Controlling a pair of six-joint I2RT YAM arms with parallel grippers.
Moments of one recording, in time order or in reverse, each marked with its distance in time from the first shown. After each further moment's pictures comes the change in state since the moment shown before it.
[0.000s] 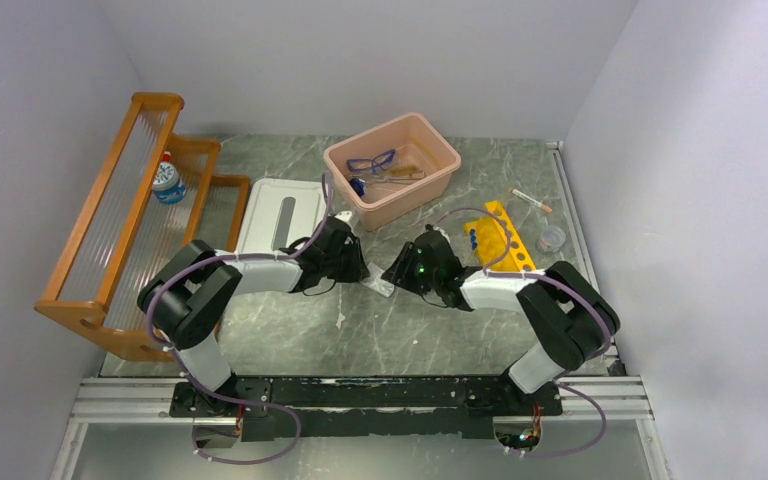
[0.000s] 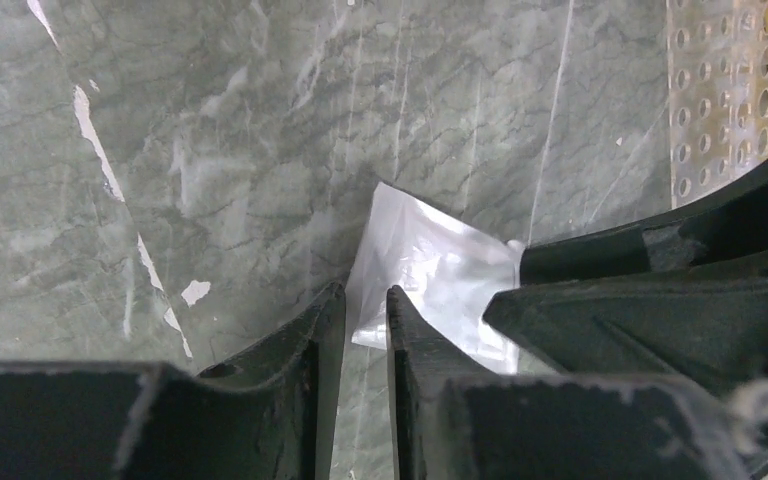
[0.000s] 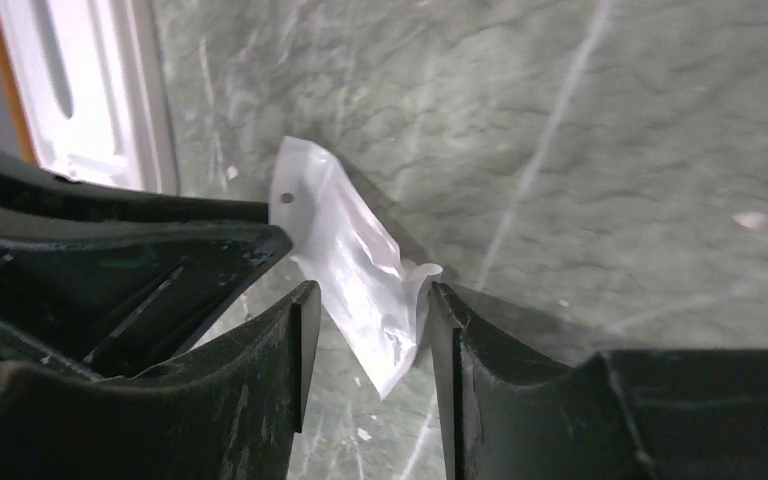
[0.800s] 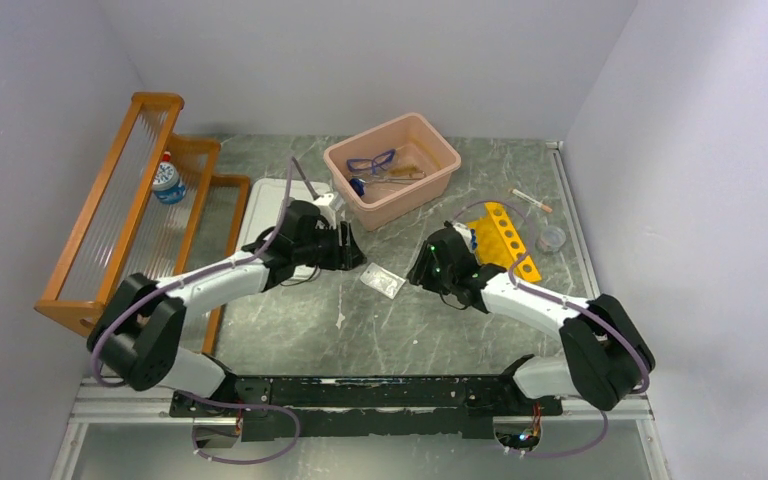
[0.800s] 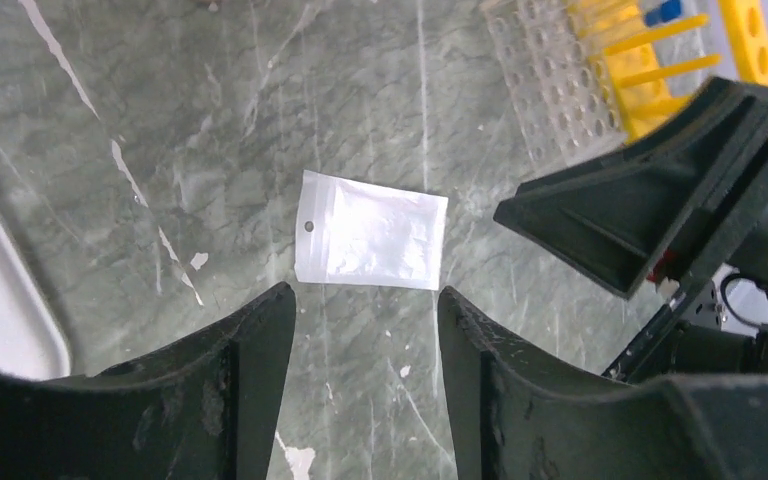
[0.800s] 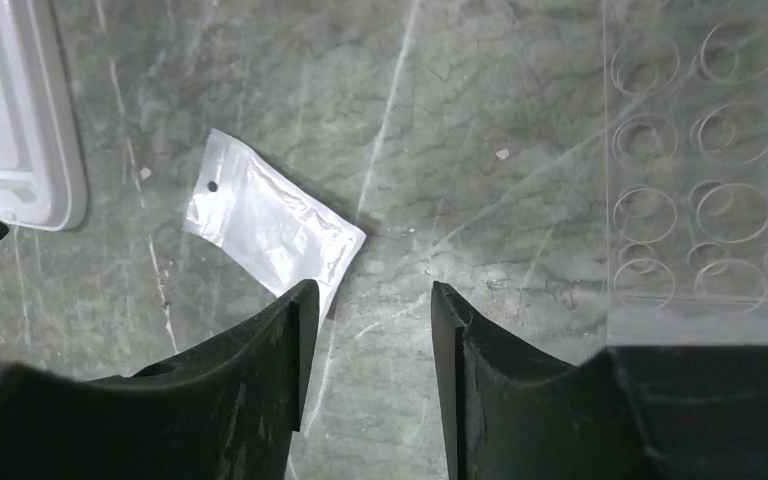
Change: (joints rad) left arm 0.110 -0.306 -0.024 -0.124 0.184 0.126; right arm -0.032 -0.228 0.043 -0.345 0.146 -0.145
